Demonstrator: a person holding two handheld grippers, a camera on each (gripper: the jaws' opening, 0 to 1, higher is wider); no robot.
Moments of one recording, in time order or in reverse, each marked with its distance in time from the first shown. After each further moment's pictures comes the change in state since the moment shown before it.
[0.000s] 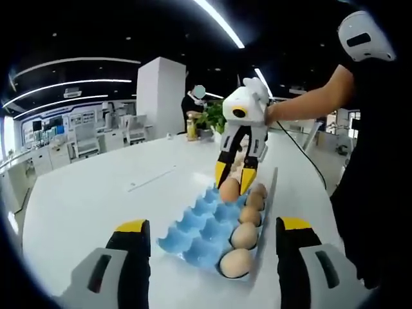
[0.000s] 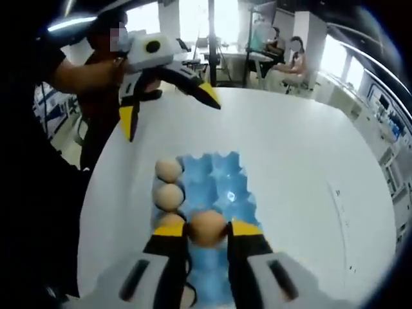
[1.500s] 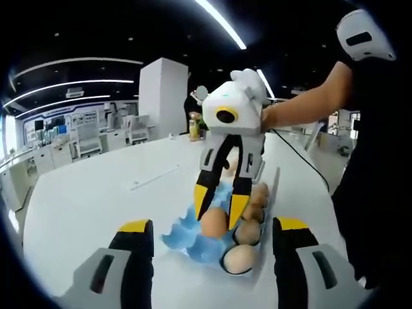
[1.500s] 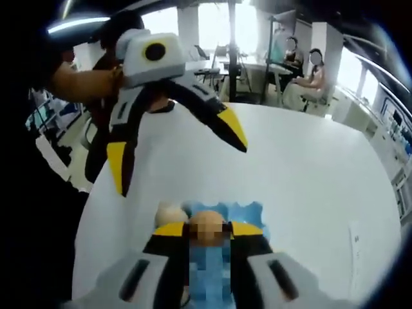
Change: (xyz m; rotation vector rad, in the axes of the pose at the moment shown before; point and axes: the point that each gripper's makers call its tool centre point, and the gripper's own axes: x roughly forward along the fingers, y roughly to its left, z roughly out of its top) left arm -0.004 0.005 -0.005 -0.003 -0.008 0.018; right arm 0.060 0.016 0.060 -0.070 -0.062 0.095
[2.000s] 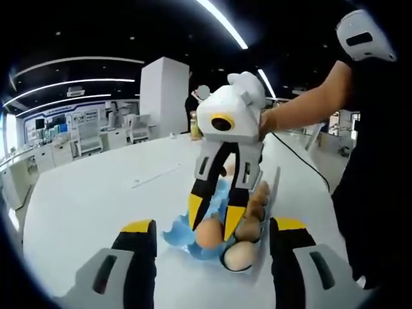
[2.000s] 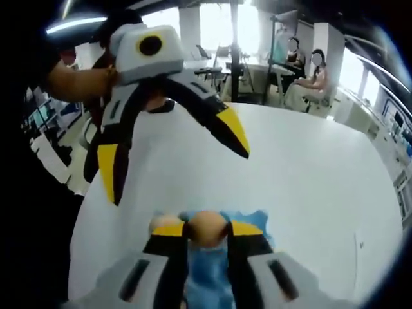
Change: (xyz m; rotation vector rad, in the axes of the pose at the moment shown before) left arm -0.003 0.001 -0.003 -0.008 0.000 0.006; right arm 0.020 -0.001 0.003 -0.005 -0.002 0.007
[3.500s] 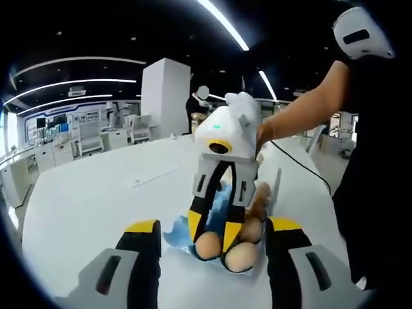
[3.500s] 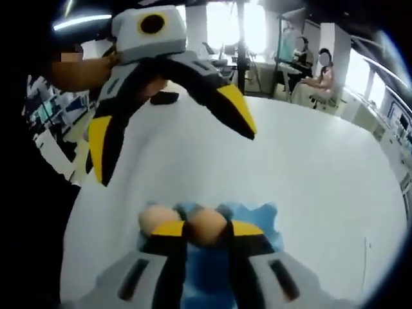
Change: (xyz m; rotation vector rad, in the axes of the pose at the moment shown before) left arm 0.001 0.003 0.001 -0.007 -0.005 0.005; right arm 0.013 -0.001 -0.017 -0.017 -0.002 0.036
